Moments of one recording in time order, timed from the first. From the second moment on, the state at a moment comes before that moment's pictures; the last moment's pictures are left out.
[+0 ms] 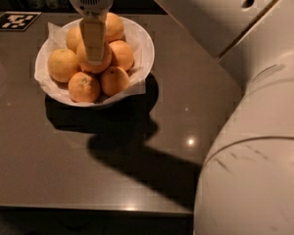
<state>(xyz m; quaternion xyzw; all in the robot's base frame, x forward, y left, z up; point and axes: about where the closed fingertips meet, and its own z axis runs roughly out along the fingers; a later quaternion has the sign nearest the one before) 0.596 0.112 0.980 -0.72 0.68 -0.06 0.13</state>
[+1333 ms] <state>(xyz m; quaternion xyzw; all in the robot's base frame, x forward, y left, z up) 0.607 0.114 0.936 -0.72 0.69 -0.04 0.09</state>
